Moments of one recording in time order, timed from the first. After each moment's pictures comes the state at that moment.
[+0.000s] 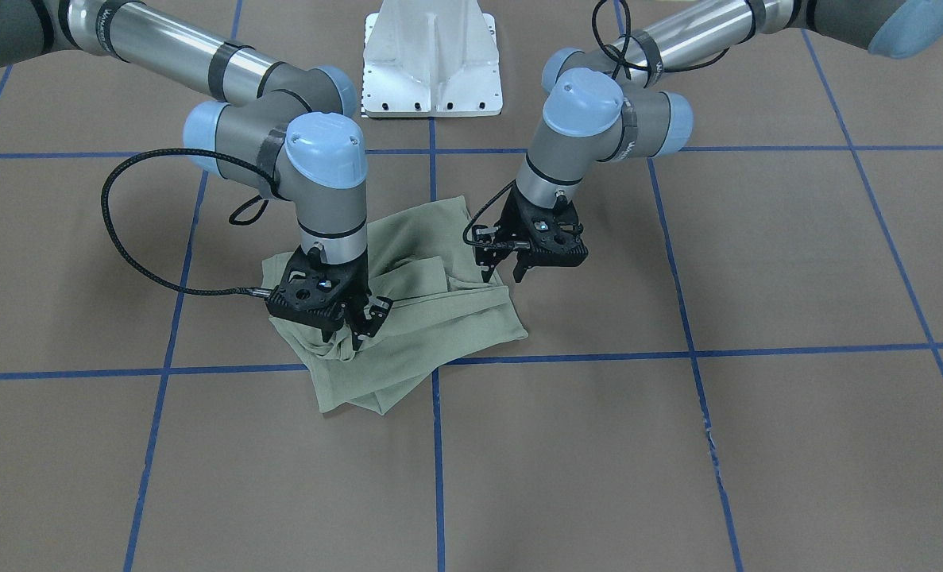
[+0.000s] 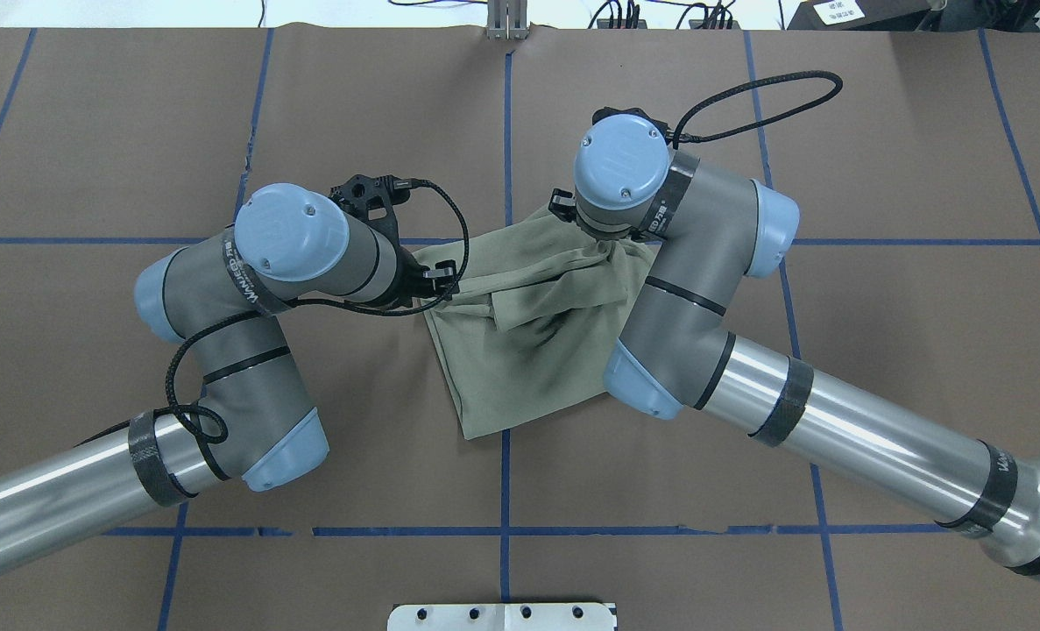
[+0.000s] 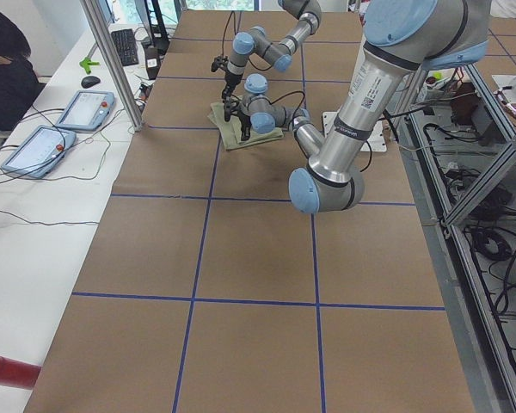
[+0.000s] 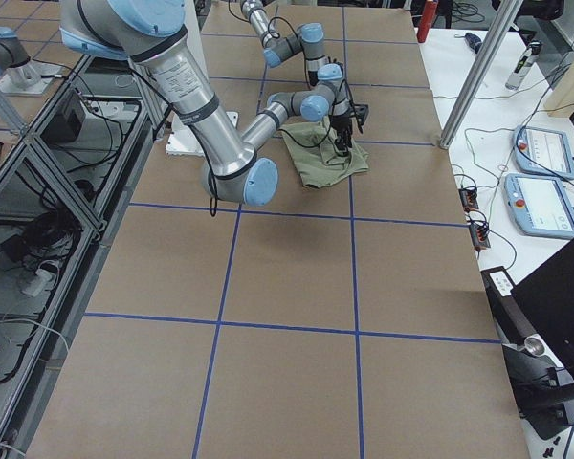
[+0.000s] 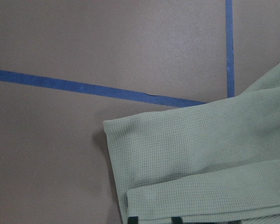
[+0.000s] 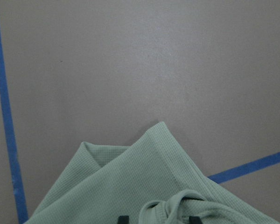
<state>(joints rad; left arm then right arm) -0.57 -2.18 -1.58 -1.99 -1.83 -1.34 0.63 -0.81 1.45 -1.47 1.68 1.42</state>
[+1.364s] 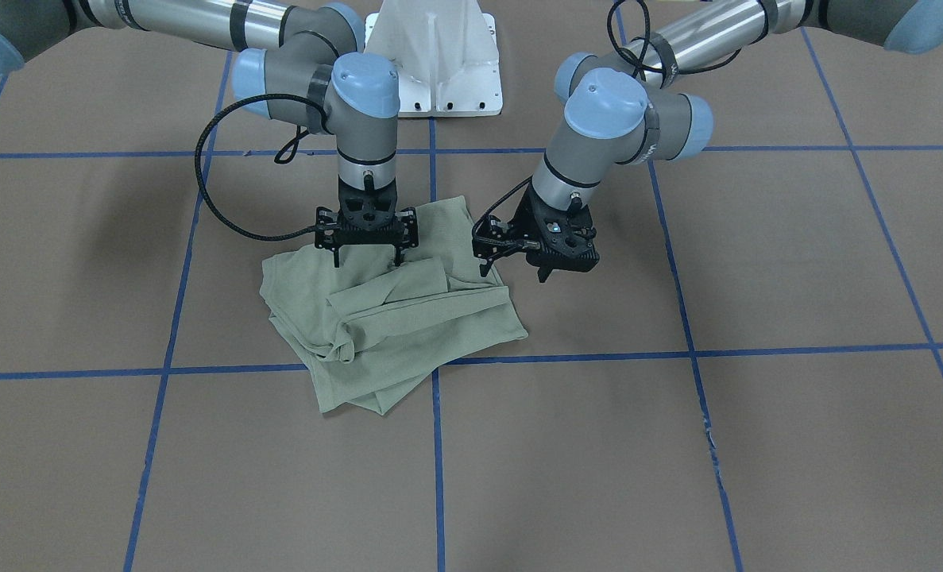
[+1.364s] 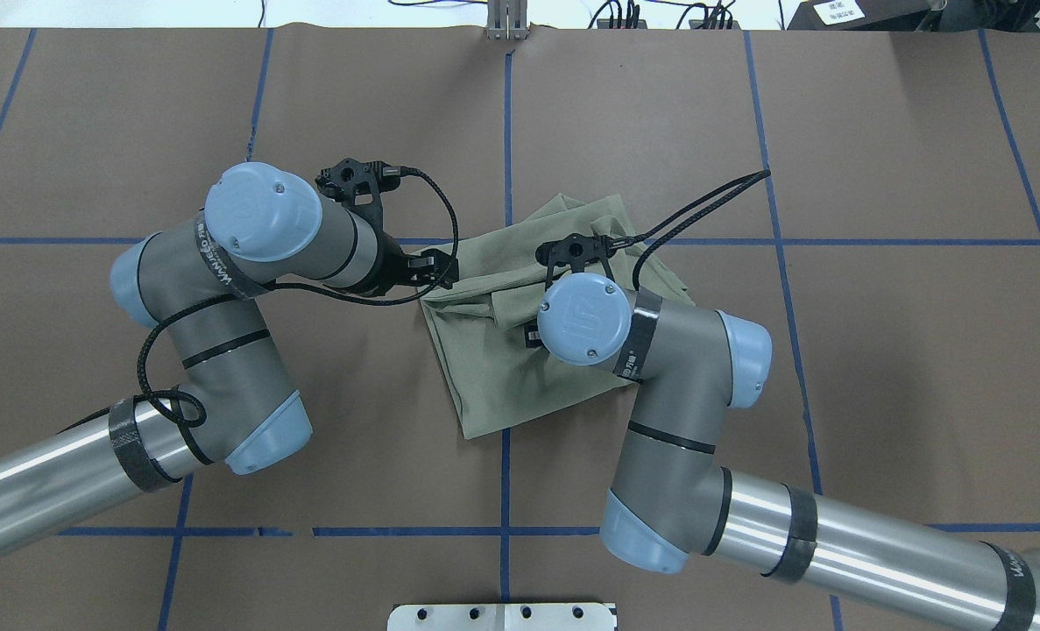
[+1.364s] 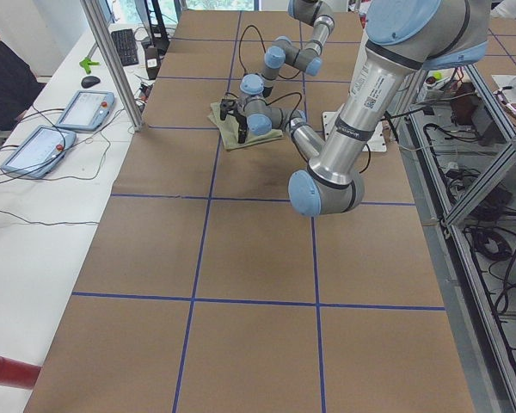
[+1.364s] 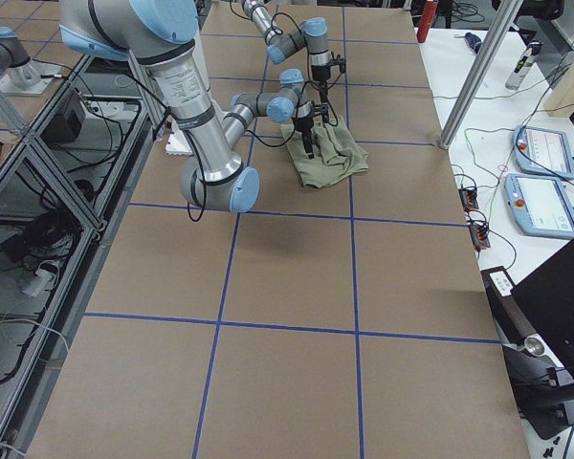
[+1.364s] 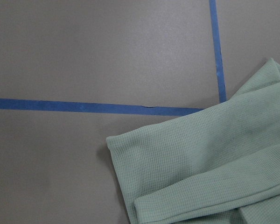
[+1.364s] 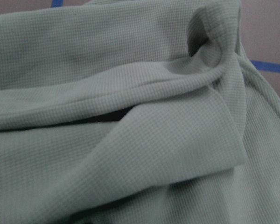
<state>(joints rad) -0.60 -2.16 -1.59 -2.02 -1.88 -1.26 0.42 -0.89 1.57 -1.57 1.53 1.18</state>
